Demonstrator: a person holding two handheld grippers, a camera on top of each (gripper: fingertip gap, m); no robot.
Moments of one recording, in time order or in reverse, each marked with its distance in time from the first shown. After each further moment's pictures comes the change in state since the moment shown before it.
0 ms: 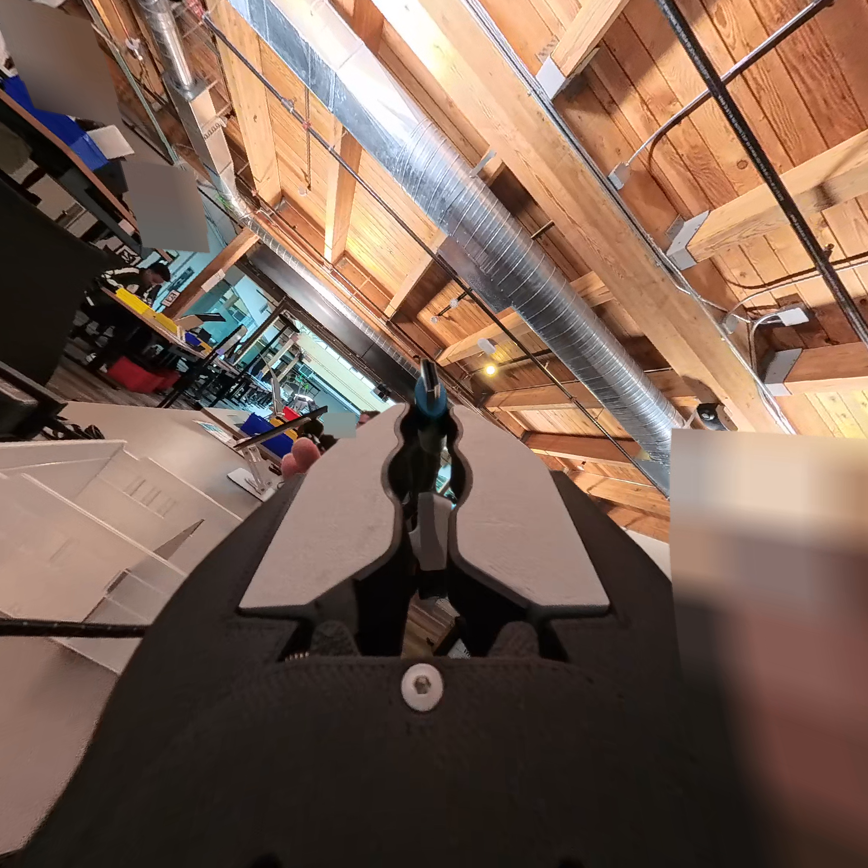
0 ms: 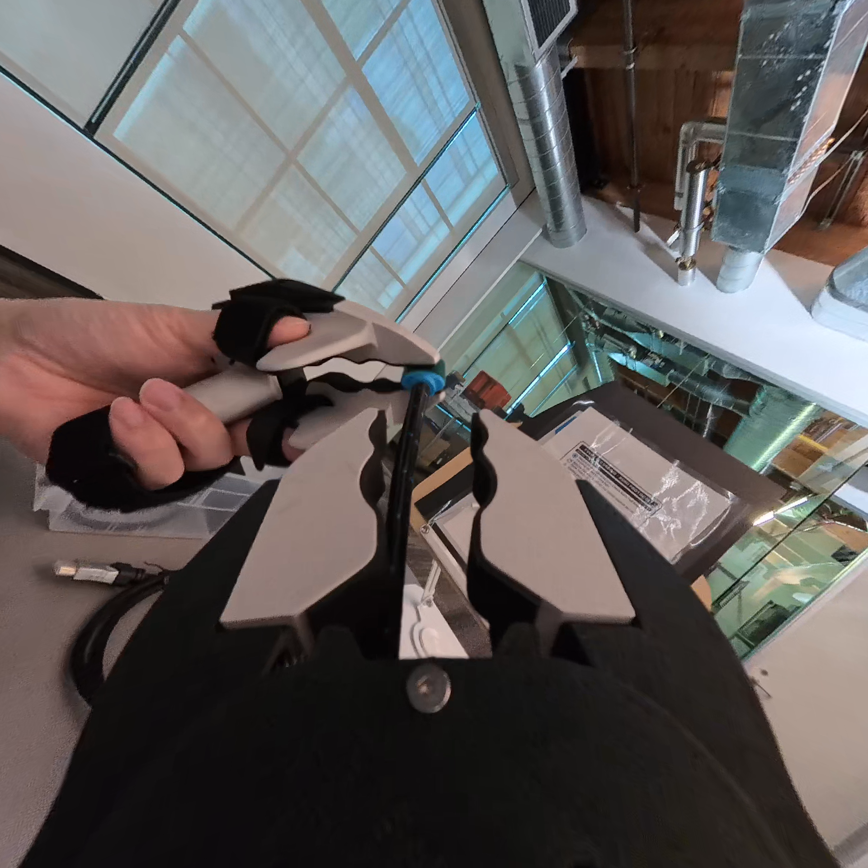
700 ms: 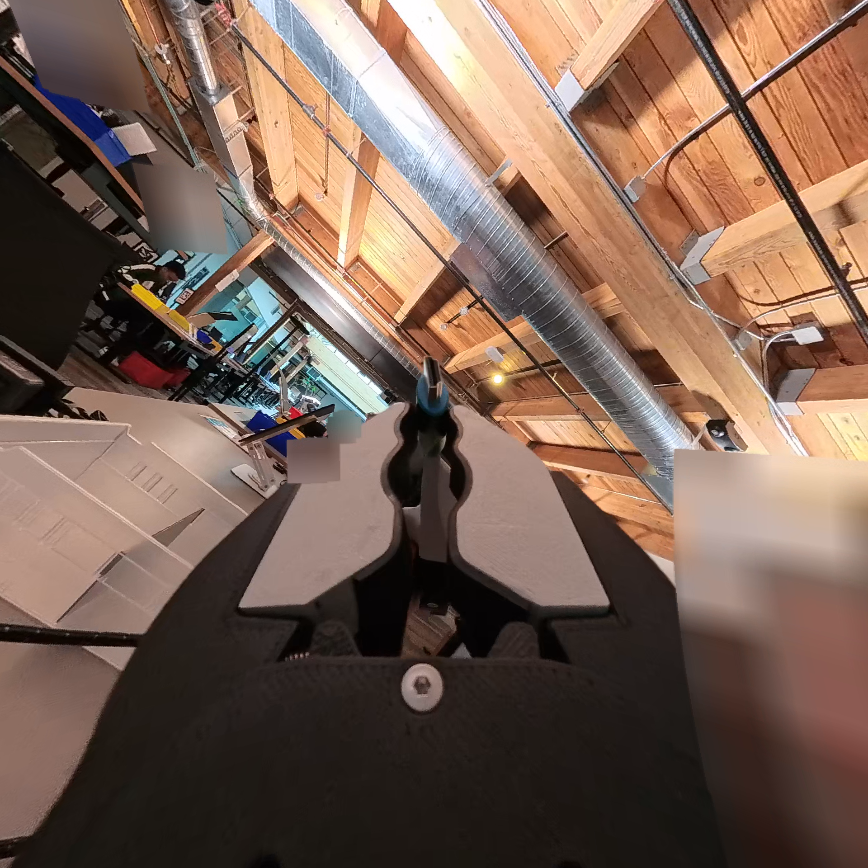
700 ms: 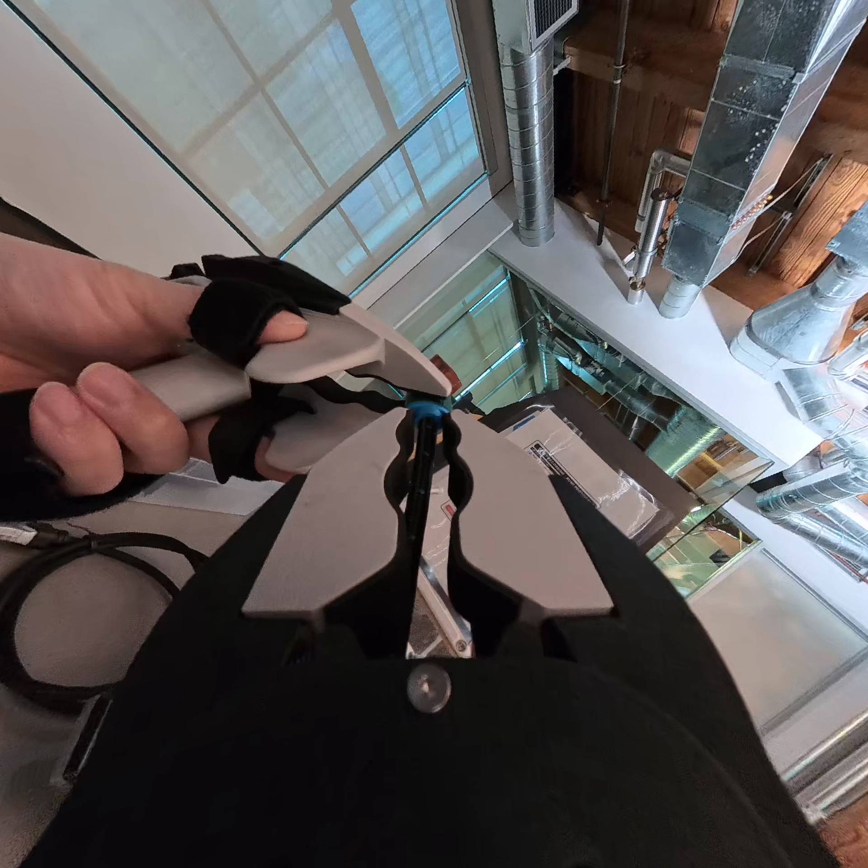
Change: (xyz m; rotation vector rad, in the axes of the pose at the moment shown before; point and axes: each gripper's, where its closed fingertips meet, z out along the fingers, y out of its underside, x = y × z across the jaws) left arm -0.010 0.017 0.005 0.020 -0.033 -0.027; right arm -0.005 0.003 0.001 -0.055 0.060 -0.184
